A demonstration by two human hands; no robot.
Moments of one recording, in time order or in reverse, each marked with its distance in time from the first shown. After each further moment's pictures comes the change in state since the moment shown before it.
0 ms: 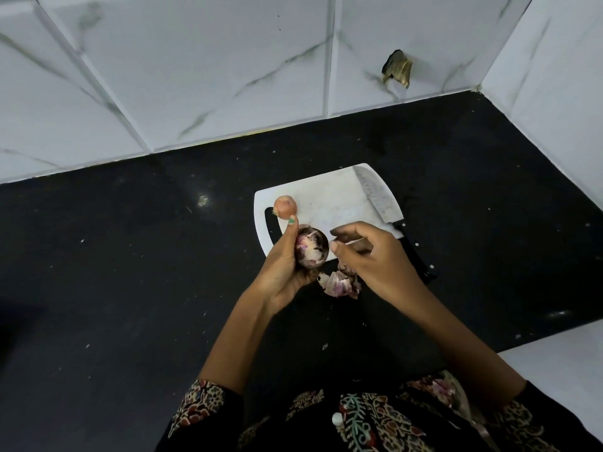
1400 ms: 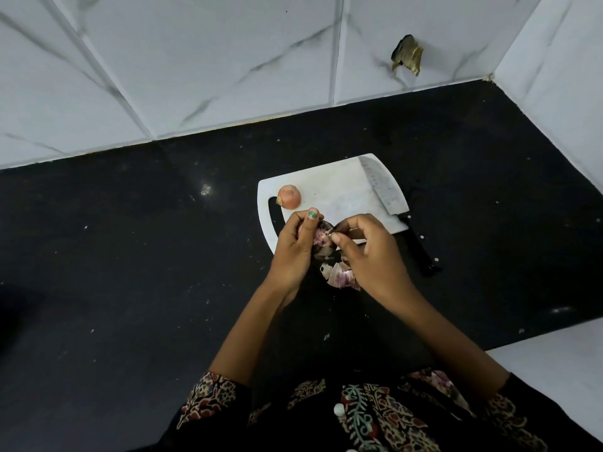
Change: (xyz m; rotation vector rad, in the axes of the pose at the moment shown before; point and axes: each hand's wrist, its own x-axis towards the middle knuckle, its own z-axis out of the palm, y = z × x) left_hand -0.002 -0.008 0.013 0.208 0.076 0.412; right_hand 0.001 0.011 0.019 -0.058 0.111 -0.063
